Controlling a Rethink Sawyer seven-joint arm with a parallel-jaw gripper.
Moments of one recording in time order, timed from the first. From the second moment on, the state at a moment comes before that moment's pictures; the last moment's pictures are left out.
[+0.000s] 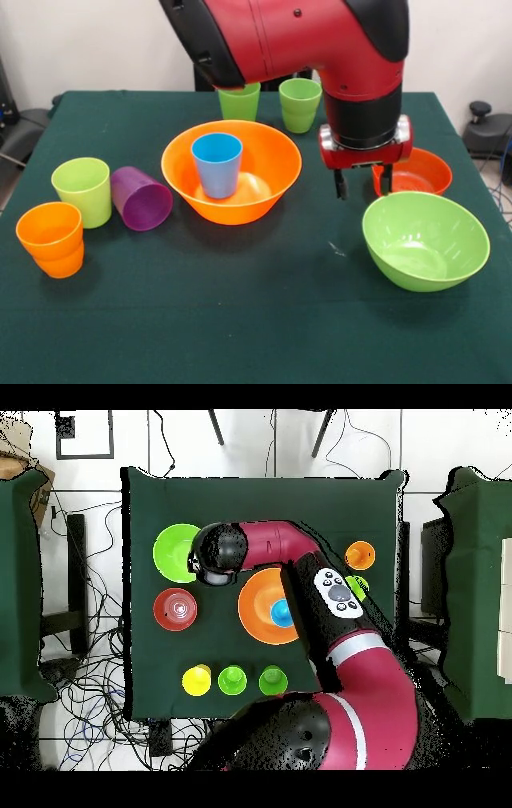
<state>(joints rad) -0.45 -0.44 0.55 1.43 -0.39 0.85 1.97</state>
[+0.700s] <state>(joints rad) -0.35 -0.38 0.55 1.33 -0.38 0.96 1.97</state>
